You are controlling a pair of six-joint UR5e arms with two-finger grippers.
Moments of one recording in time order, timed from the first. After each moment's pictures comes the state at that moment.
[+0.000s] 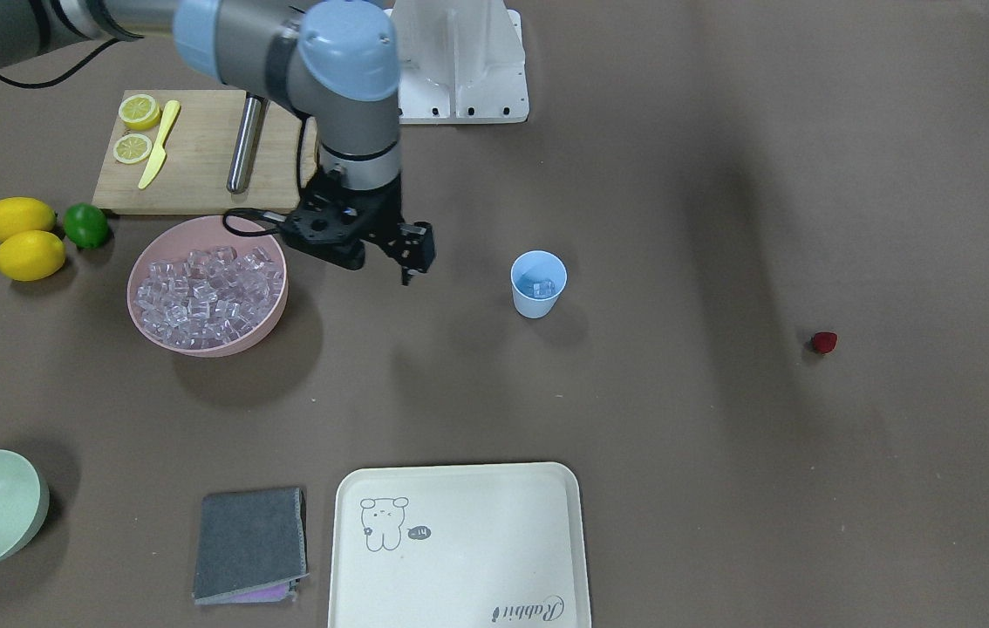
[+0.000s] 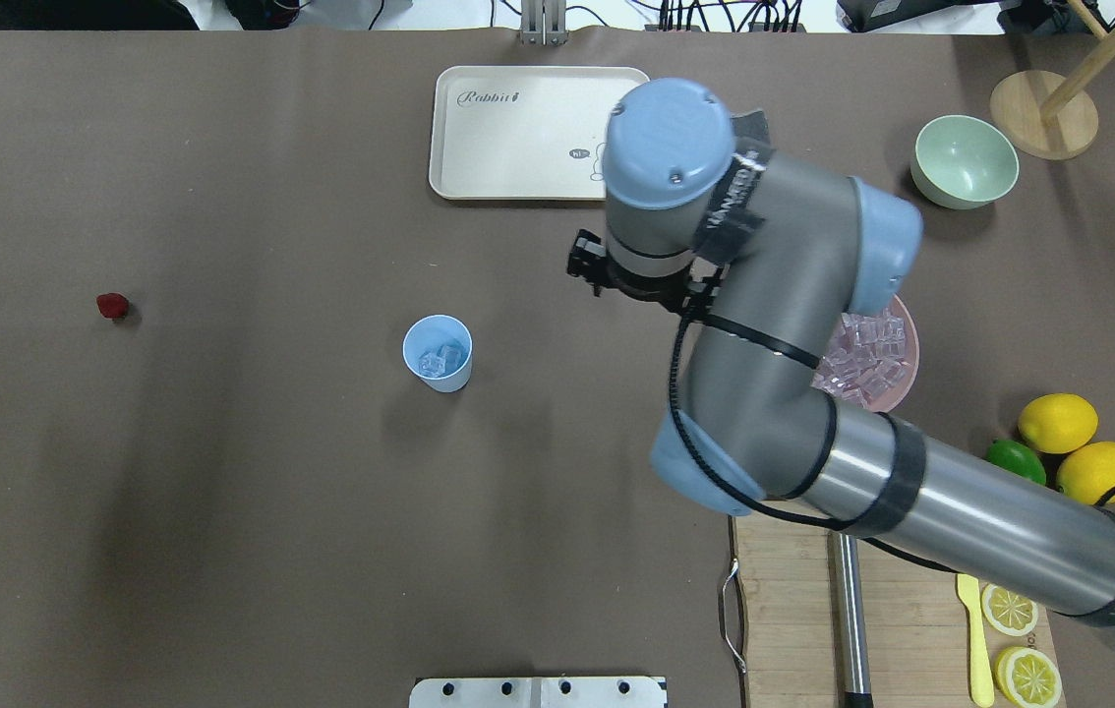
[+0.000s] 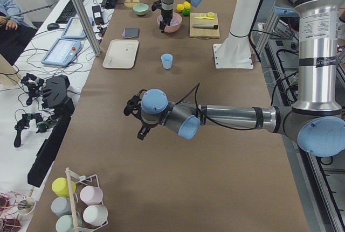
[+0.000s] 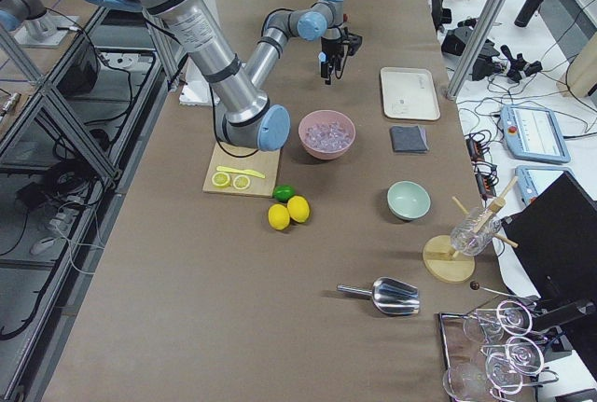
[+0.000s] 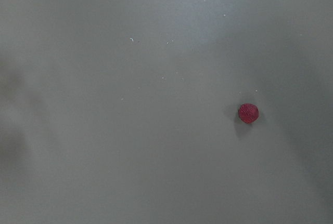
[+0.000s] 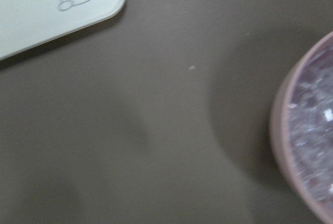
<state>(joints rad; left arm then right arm) -1.48 -1.50 -1.68 -2.06 -2.52 -0.02 0.64 -0.87 1.79 -1.88 1.86 1.45</state>
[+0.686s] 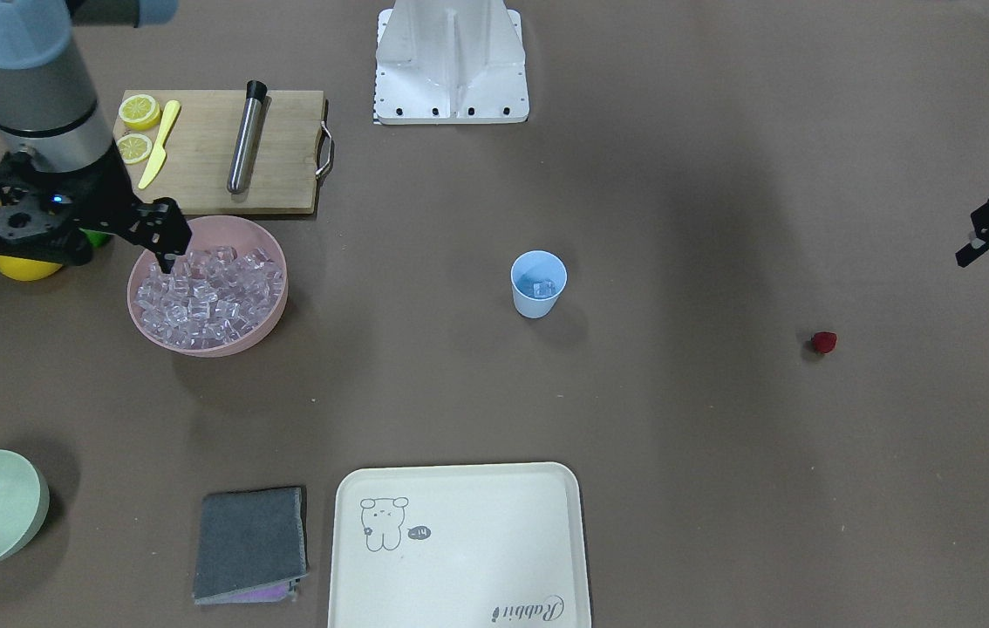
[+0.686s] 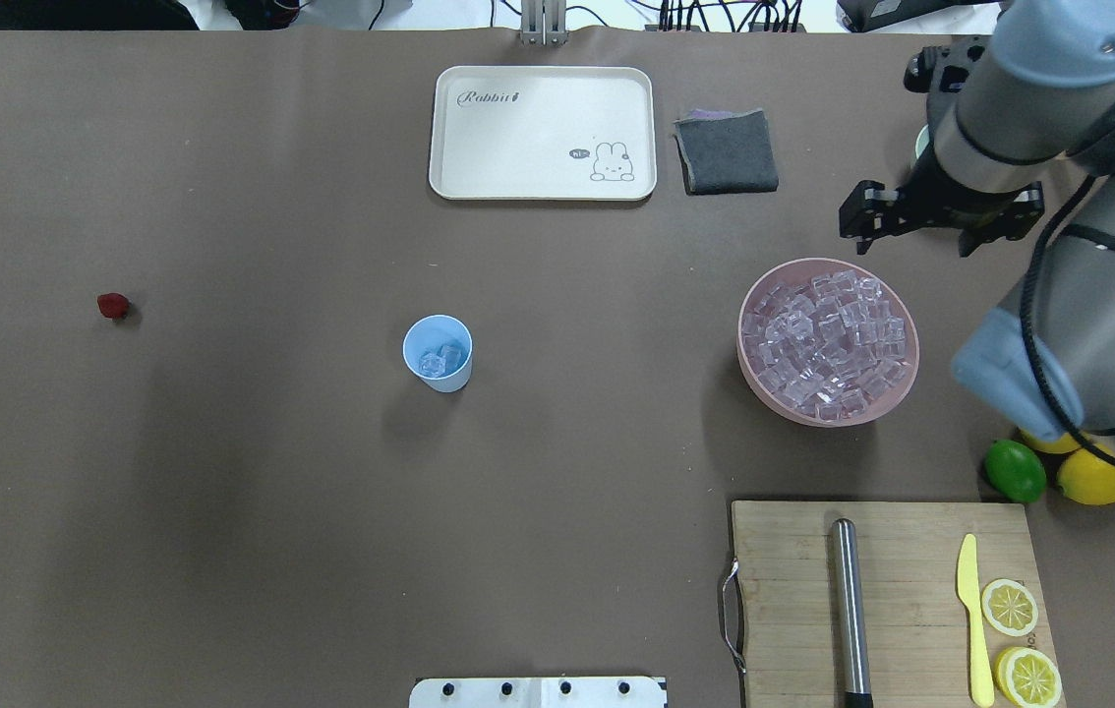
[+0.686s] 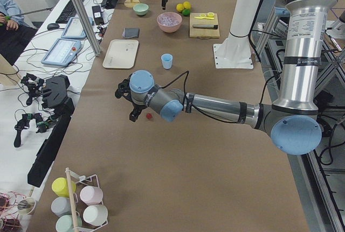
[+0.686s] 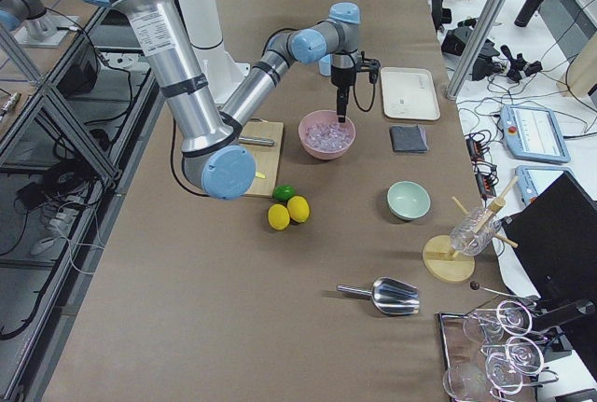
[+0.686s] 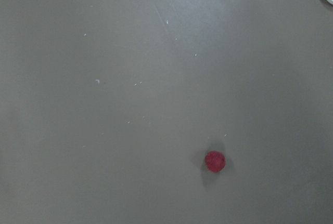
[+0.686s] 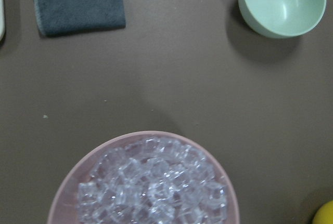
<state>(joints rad) -1.33 -1.64 -1.68 -2.06 -2.44 -0.26 0.95 -1.20 2.01 -1.91 2.01 0.84</state>
